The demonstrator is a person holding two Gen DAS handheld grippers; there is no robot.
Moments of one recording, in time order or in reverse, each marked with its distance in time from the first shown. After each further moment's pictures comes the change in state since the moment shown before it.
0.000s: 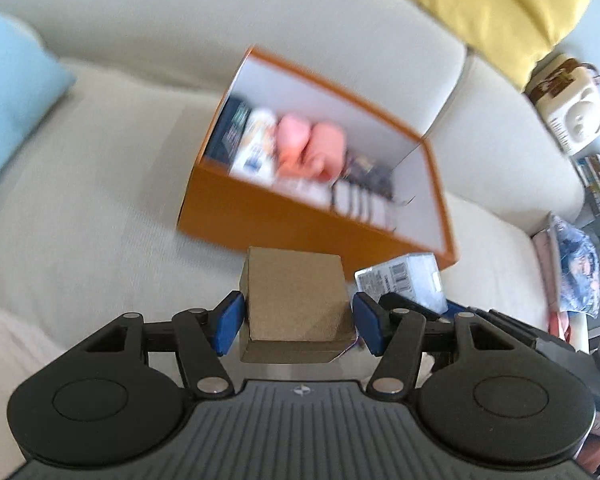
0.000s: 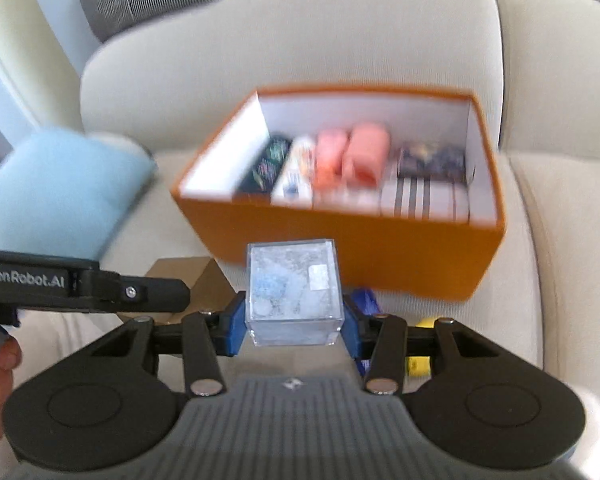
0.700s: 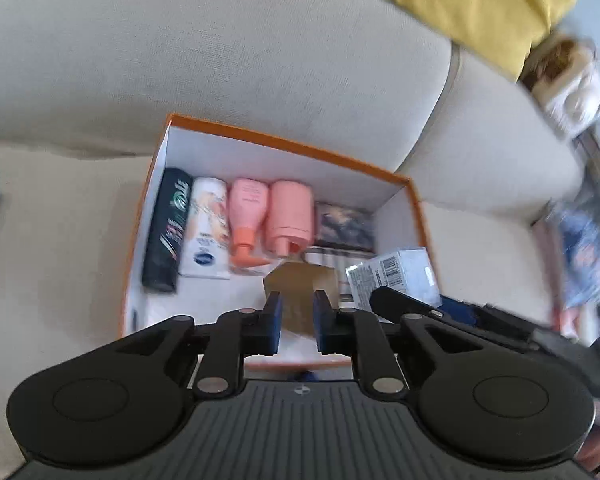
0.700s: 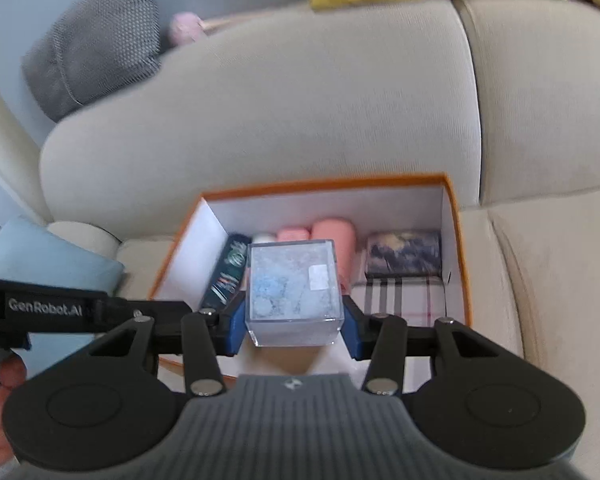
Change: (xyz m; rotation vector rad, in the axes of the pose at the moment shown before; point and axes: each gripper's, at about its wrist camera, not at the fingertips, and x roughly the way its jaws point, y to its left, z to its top) left arm 0.079 -0.038 0.107 0.158 0.092 0.013; right arm 0.034 -0.060 0.090 0.326 -0.038 -0.198
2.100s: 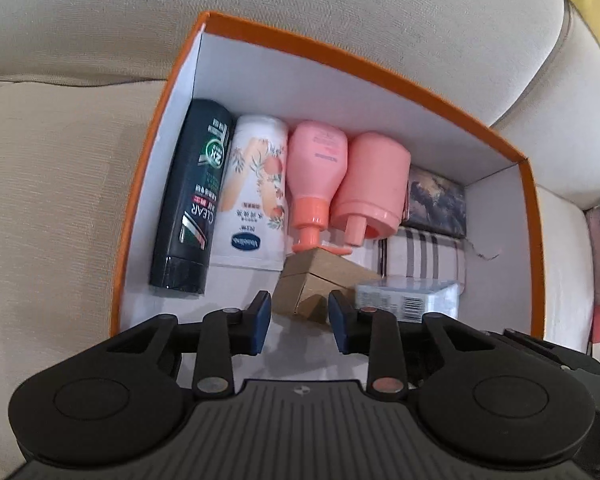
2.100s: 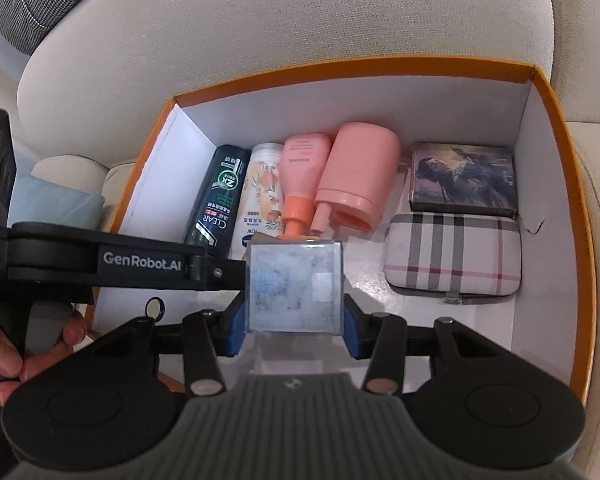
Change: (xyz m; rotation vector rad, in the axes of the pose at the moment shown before) left arm 0.100 0.053 0.031 -0.121 0.196 0.044; right arm 0.096 -0.017 0.011 0.501 0.169 -0.211
